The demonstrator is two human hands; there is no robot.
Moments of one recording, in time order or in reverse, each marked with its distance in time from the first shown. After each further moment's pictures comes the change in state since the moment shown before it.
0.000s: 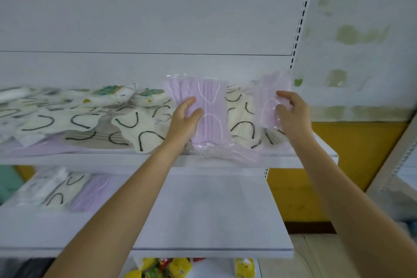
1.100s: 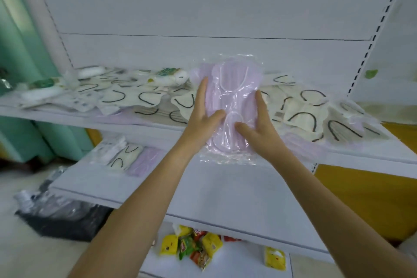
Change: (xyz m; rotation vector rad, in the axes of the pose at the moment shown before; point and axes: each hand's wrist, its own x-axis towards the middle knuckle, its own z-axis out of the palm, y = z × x) left_hand -0.046 -0.004 -0.079 -0.045 -0.011 0.076; right_hand -0.106 -0.043 0.115 0.136 -0.638 -0.198
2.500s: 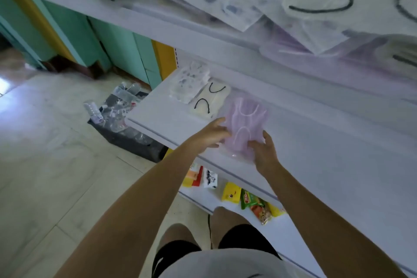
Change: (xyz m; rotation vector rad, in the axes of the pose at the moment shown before) left_hand 0.005 -0.342 -0.353 0.071 -0.114 -0.984; right_hand 0.076 0.168 0.464 0.498 -0.072 0.919
